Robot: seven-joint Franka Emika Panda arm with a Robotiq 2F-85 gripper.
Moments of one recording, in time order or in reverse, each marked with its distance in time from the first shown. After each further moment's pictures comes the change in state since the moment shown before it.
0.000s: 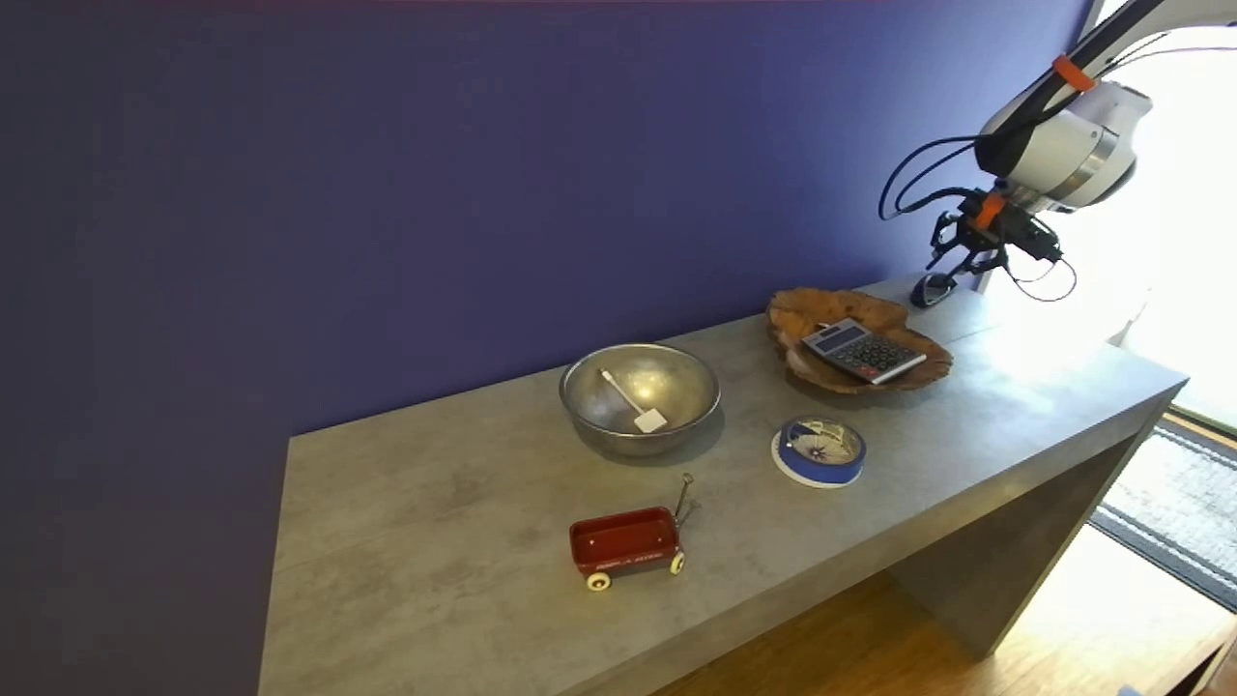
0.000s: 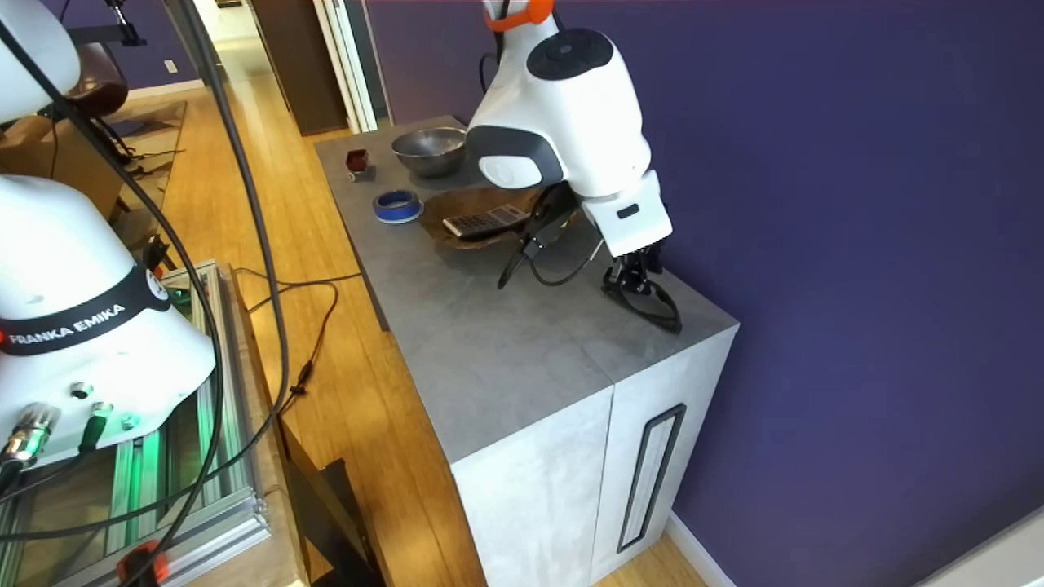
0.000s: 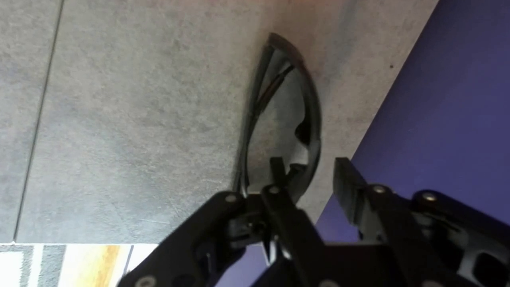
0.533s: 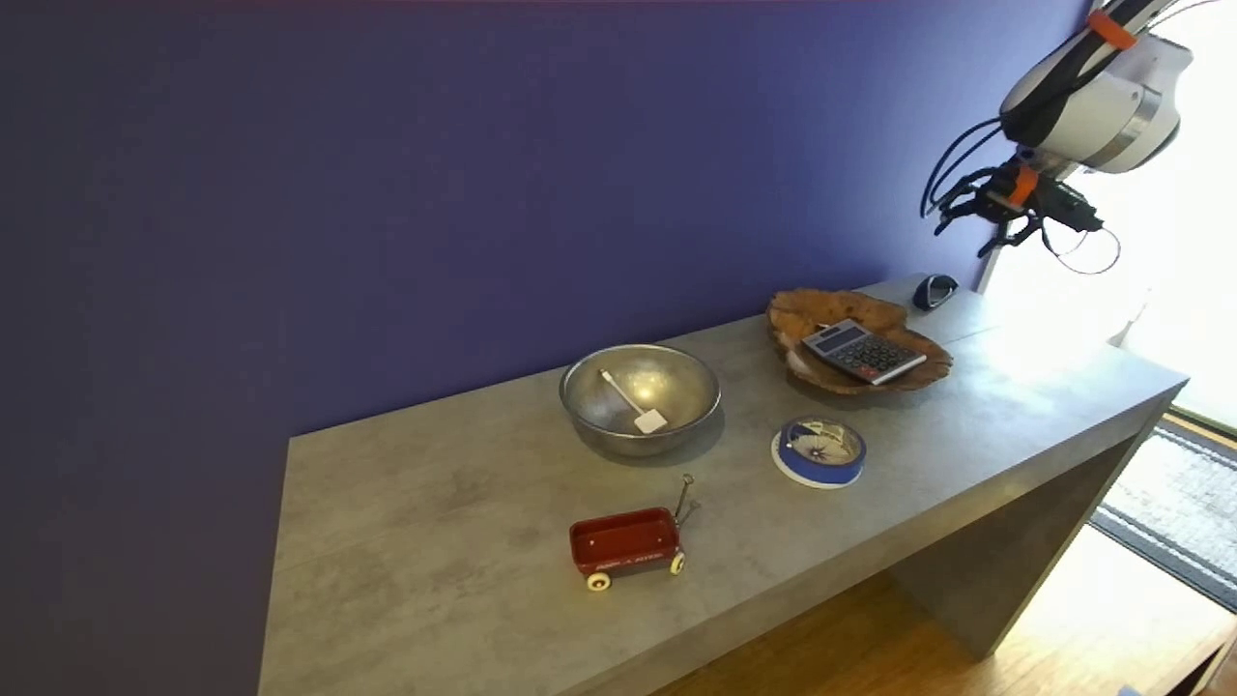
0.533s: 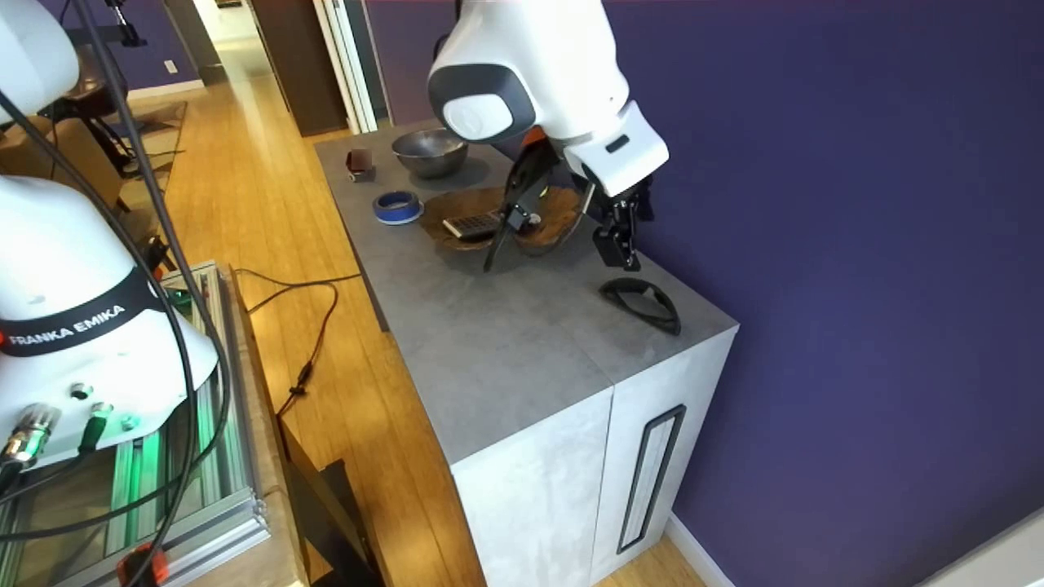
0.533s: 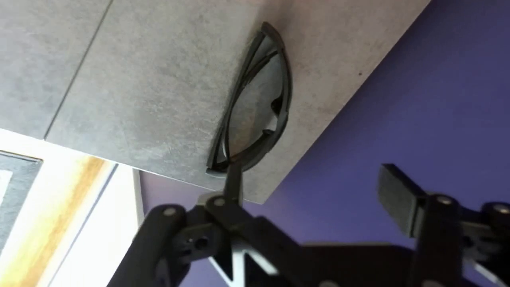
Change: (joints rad) arm -0.021 -0.256 0.039 -0.188 -0.021 -0.018 -0.175
